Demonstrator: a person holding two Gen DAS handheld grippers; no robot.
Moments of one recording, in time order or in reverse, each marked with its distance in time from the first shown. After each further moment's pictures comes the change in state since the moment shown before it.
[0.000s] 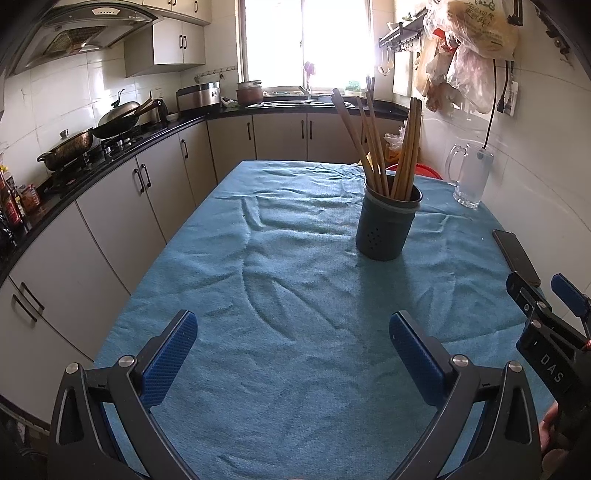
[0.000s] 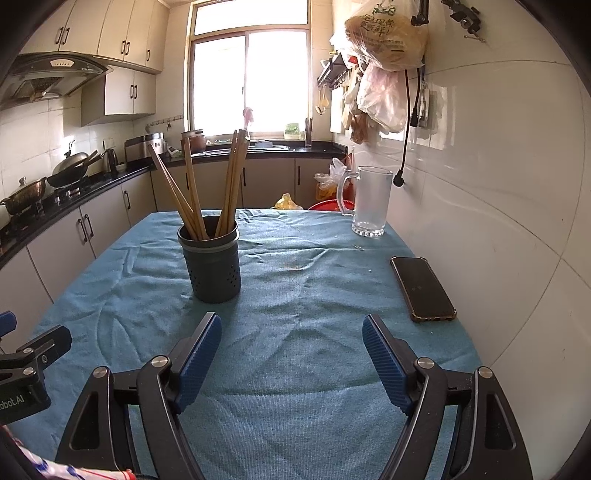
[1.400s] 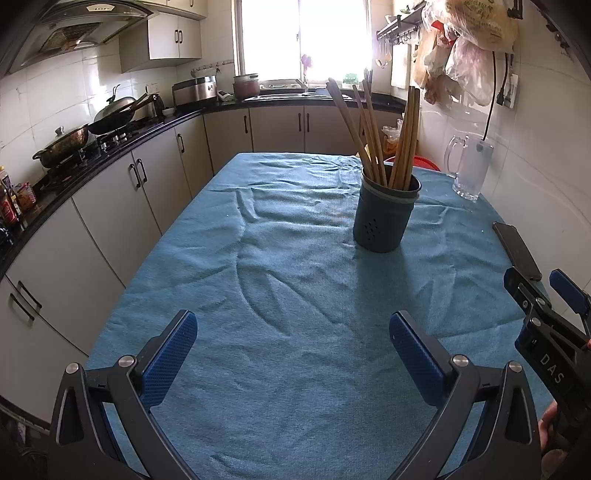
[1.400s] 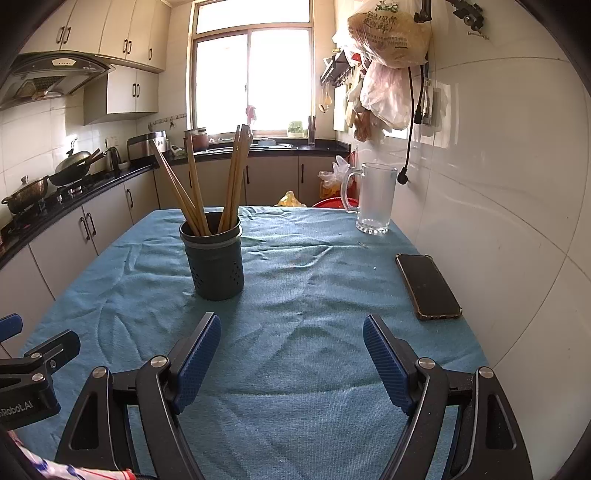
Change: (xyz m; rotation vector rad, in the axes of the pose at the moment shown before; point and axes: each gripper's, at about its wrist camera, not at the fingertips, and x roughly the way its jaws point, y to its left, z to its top) left arm 0.007 -0.002 -0.004 0.004 0.024 -0.010; right arm 0.006 0.002 -0.003 0.002 0.004 0.013
